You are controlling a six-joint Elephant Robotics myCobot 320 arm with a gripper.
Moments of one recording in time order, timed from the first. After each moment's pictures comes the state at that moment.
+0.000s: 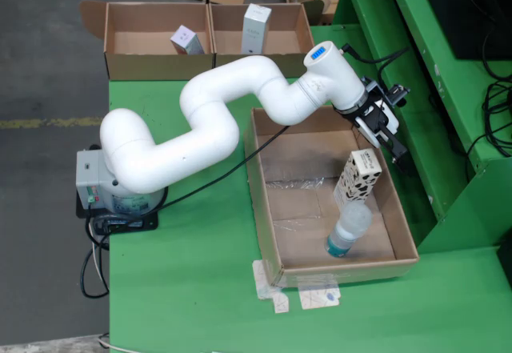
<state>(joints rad) 0.28 -1.36 -0.03 0.50 0.96 -0.15</state>
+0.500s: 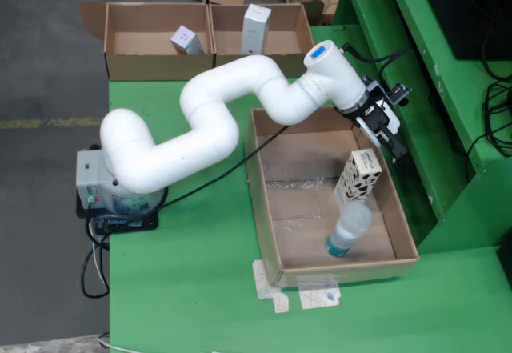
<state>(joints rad) 0.27 -1.34 -0.03 0.50 0.96 -0.13</state>
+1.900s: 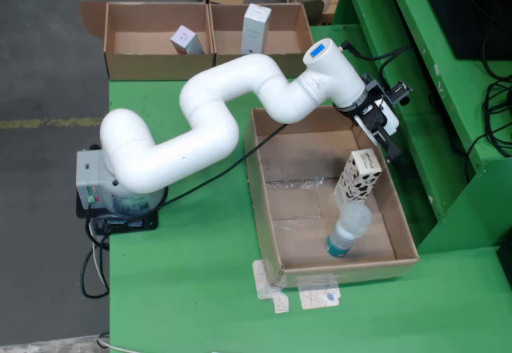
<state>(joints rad) 0.28 -1.34 -0.03 0.50 0.96 -0.06</state>
